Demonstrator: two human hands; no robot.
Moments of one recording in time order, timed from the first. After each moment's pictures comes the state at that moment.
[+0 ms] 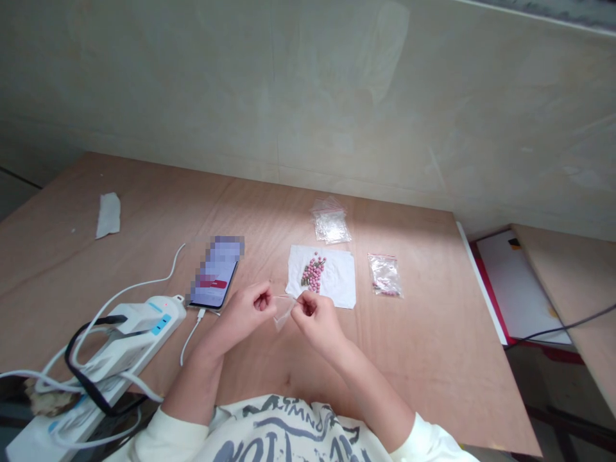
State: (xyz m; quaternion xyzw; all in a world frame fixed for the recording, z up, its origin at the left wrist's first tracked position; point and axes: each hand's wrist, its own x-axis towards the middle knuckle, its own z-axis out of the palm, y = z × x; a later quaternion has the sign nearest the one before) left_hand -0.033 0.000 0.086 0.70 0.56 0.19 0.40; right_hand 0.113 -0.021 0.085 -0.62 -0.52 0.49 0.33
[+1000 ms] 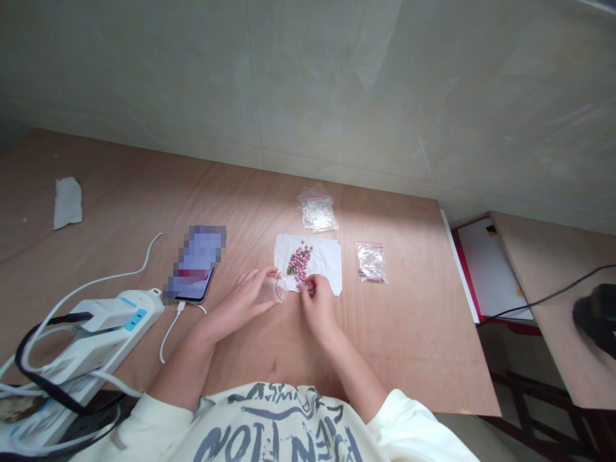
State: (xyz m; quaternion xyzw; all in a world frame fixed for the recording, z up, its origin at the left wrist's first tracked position) left_hand -0.022 0.006 0.070 0.76 0.48 0.13 0.41; right_hand 0.144 -0.027 0.030 -0.72 -0.51 0.32 0.35
